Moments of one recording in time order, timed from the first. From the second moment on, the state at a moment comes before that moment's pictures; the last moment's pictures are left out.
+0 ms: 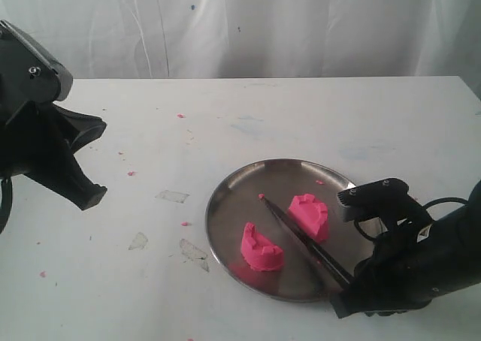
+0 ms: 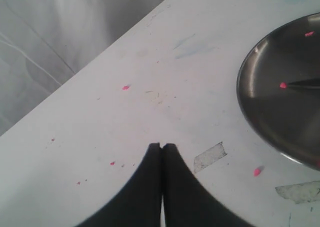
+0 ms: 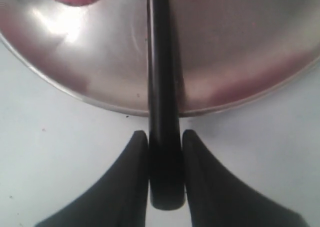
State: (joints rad) left arm -0.40 1.09 -0.60 1.09 0.05 -0.69; right arm 0.39 1.41 -0.52 0.45 0.43 -0.47
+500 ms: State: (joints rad) left arm -0.40 1.09 -0.60 1.09 0.02 -0.69; right arm 0.39 1.41 -0.53 0.78 0.49 -0.86
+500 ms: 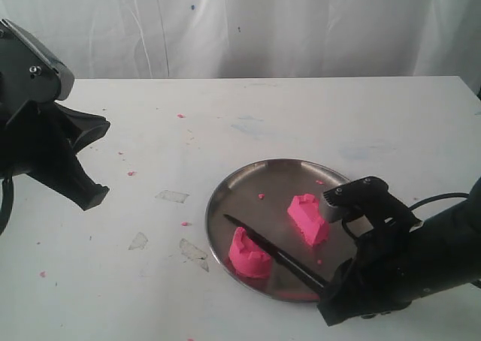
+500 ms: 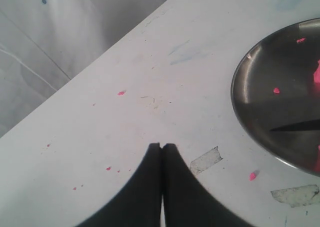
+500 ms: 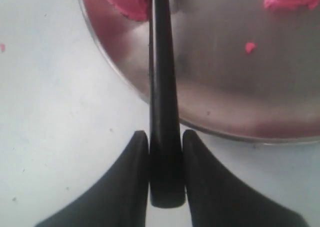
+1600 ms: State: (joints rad) left arm -0.40 1.09 -0.60 1.08 0.02 -0.69; right arm 0.28 1.48 -0.62 0.86 0.04 -0.80
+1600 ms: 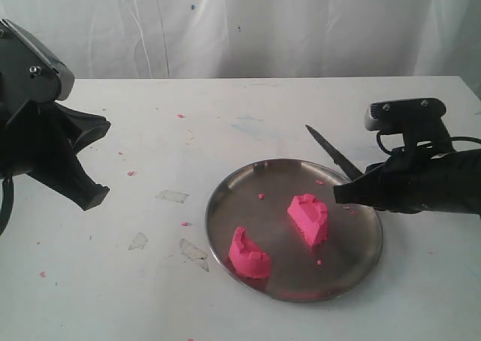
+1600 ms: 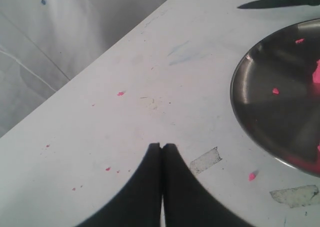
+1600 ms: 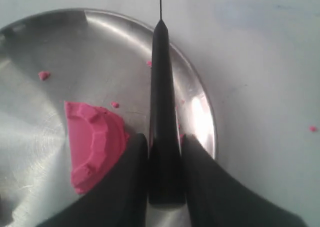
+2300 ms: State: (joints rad) left arm -0.40 1.09 -0.60 1.08 0.00 -0.69; right arm 0.28 1.61 -0.64 0.86 0.17 -0.80
